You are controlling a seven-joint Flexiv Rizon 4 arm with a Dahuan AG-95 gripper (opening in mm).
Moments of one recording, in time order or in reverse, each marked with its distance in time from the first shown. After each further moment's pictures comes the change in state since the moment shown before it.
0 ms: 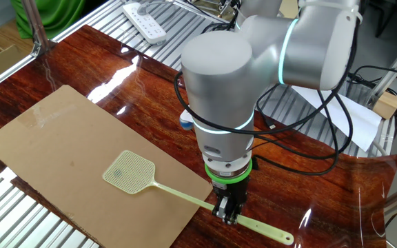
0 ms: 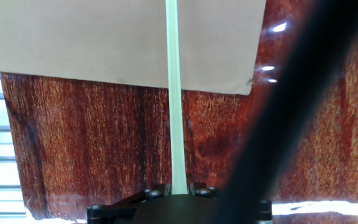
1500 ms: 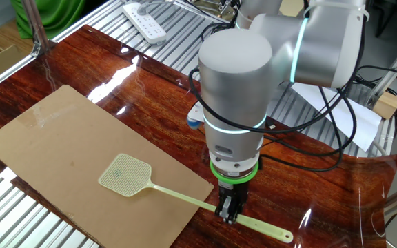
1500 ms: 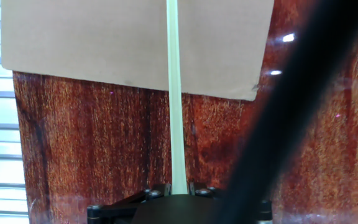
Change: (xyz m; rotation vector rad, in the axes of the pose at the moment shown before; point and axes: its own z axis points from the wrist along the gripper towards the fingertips) arm -0.002 0.002 -0.008 -0.008 -0.082 -0.051
